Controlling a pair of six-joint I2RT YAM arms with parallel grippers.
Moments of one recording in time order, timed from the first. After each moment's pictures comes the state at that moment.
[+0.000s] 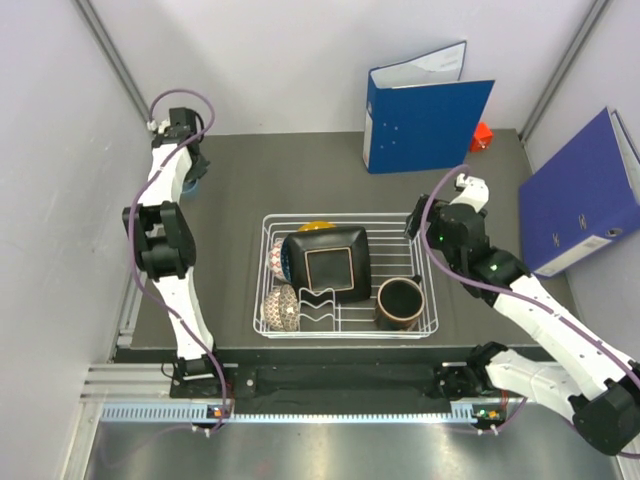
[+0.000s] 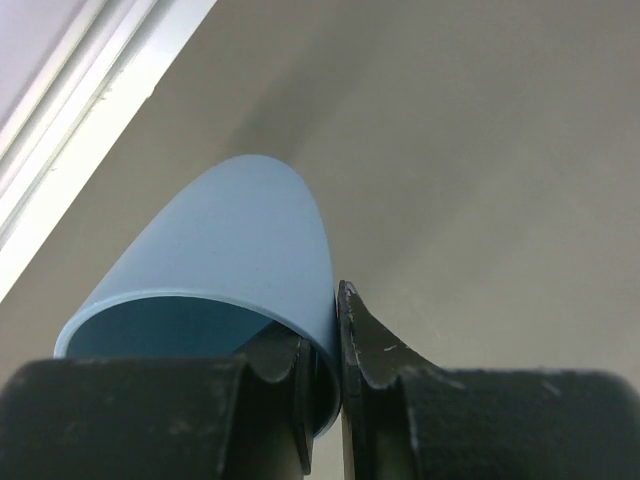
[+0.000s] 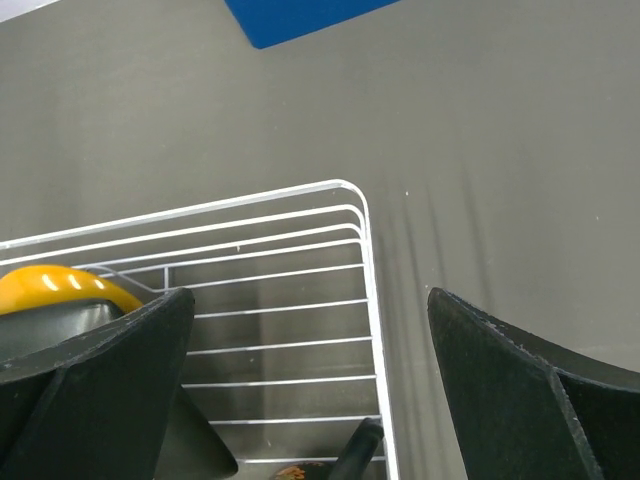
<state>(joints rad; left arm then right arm) 0.11 2.13 1.98 -0.79 -0.32 -0.54 0.57 0.95 0.83 -0.35 0.46 0.54</state>
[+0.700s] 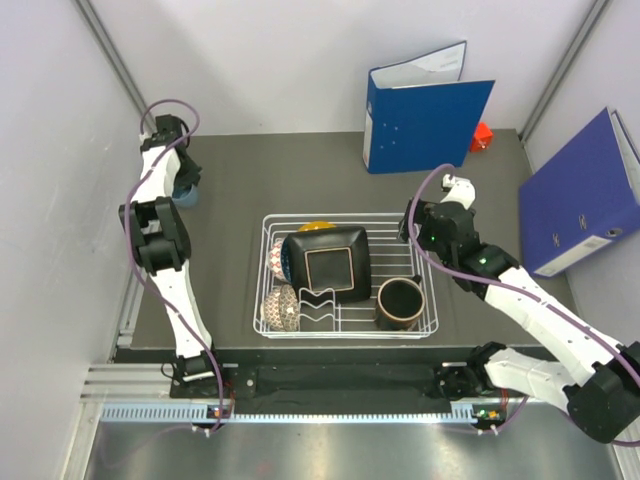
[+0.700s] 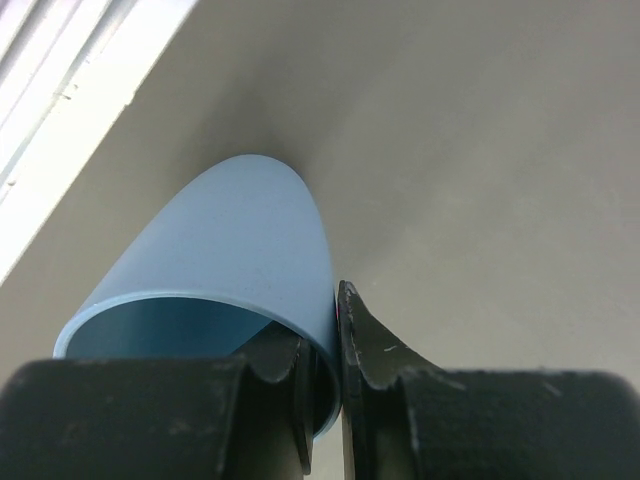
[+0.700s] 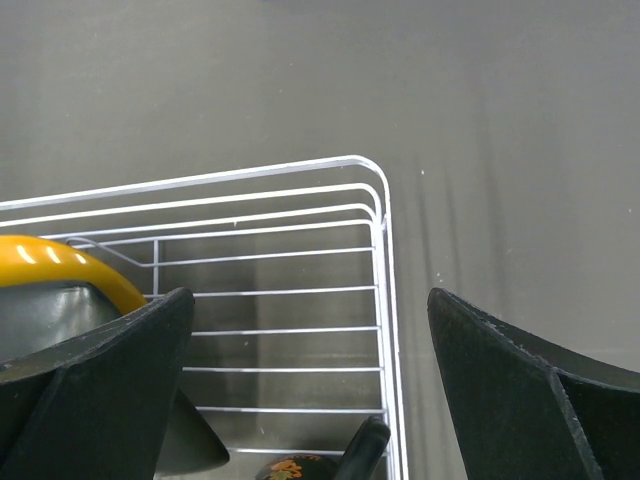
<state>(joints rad) 0.20 2.27 2.07 -0.82 -0.17 -0.54 0.57 1.03 0.82 -0.34 0.41 0.52</state>
